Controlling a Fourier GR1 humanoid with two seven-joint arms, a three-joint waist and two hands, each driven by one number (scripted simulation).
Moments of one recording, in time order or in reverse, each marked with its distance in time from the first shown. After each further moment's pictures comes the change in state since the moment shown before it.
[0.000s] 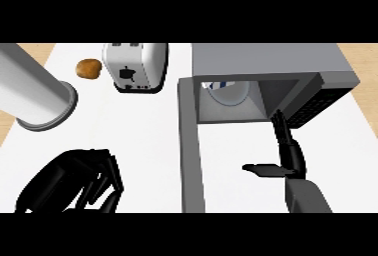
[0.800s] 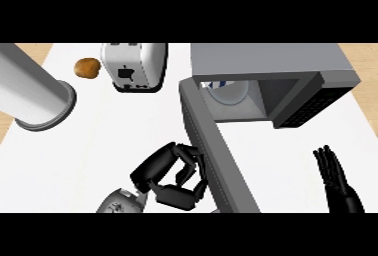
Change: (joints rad) left arm -0.224 0.002 -0.405 0.549 -0.340 0.277 -0.321; right arm 0.504 -0.083 0.075 -0.645 -0.070 0.178 0.098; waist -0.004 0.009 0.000
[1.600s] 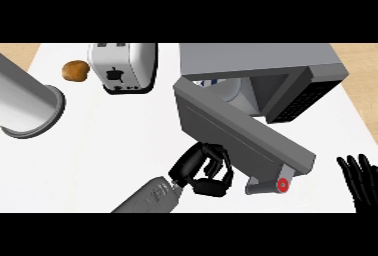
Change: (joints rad) left arm -0.307 0.004 -0.374 0.546 0.308 0.518 -0.328; right arm 0.189 -0.041 0.038 -0.491 -0.200 0.187 0.191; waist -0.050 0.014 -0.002
